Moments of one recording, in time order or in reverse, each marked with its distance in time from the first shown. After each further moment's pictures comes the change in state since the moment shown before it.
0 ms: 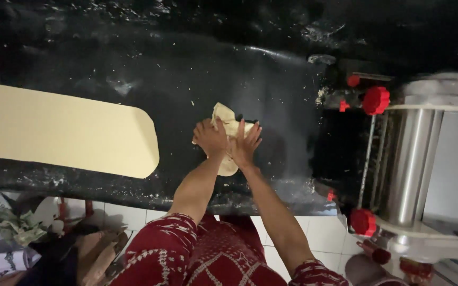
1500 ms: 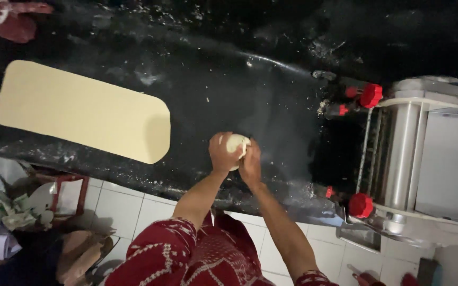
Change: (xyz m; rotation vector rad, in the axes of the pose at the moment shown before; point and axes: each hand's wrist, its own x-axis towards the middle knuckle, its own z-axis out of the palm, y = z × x) left_hand -0.063 -0.052 -0.038 -0.530 0.329 0.666; right_hand -0.073 0.036 -0.033 0.194 0.239 -0.675
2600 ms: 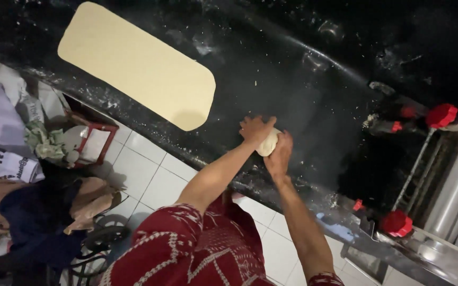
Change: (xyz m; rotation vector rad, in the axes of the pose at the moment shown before) left_hand 0.068 0.027 -0.034 0.073 -0.762 -0.984; right_hand 0.010 -0.047 -0.020 -0.066 -0.091 -0.004
